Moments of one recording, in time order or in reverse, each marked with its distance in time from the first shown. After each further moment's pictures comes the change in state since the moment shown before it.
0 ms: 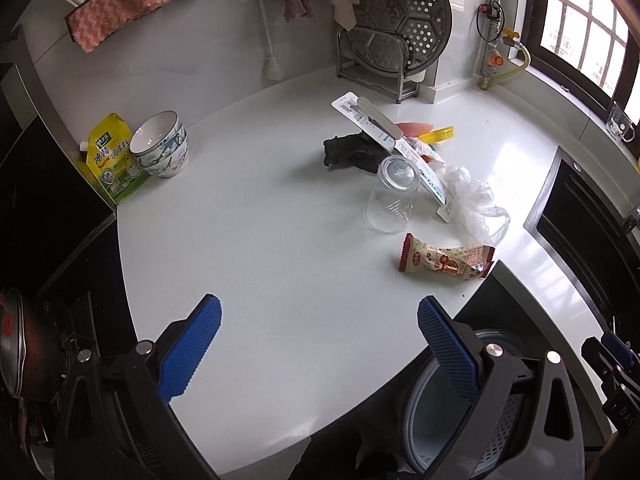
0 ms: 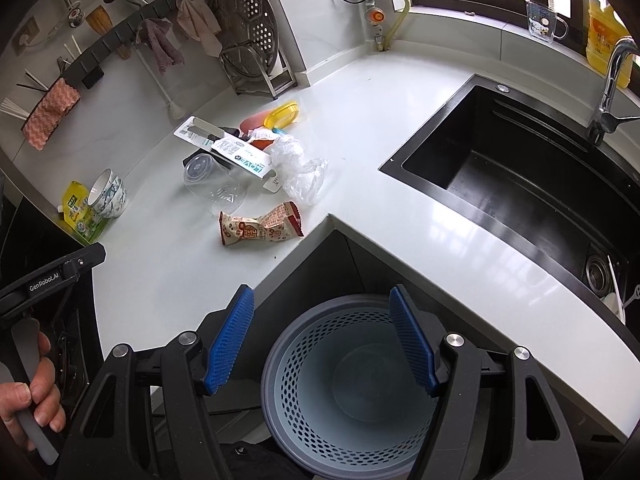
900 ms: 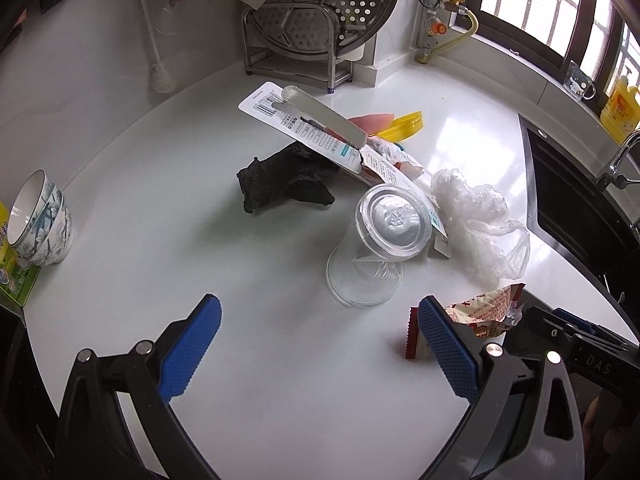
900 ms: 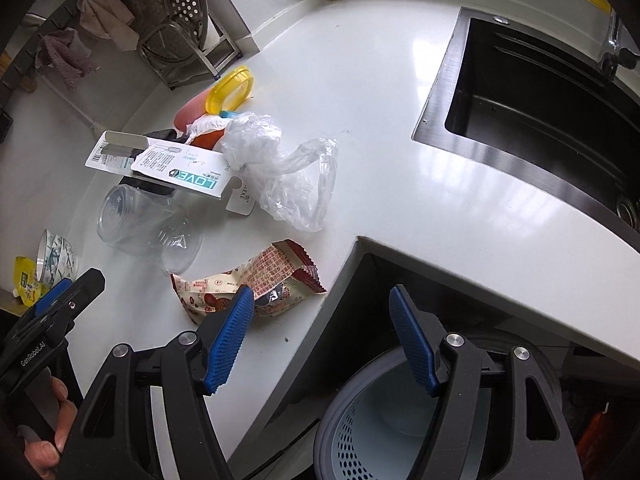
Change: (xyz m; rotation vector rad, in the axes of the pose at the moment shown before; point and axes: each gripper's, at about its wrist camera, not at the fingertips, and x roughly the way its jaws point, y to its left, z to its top) left arm 0.139 -0.018 0.066 0.235 0.003 -0.261; right arm 0.144 0.023 0.044 0.278 0.092 -0.089
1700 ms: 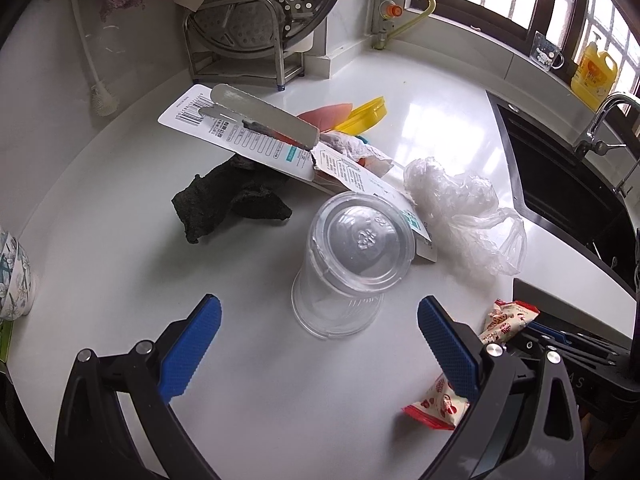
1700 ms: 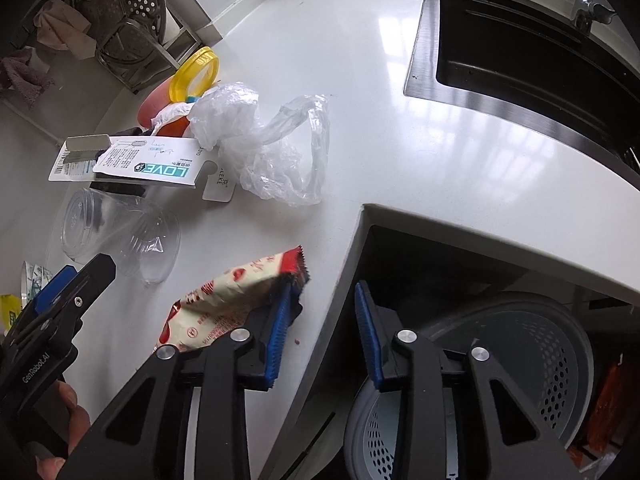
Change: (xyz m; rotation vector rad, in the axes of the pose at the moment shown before) left arm 0.035 -0.015 0.012 0.124 -0.002 -0.098; right arm 0.025 0.007 -0.011 0.113 0.049 -0.038
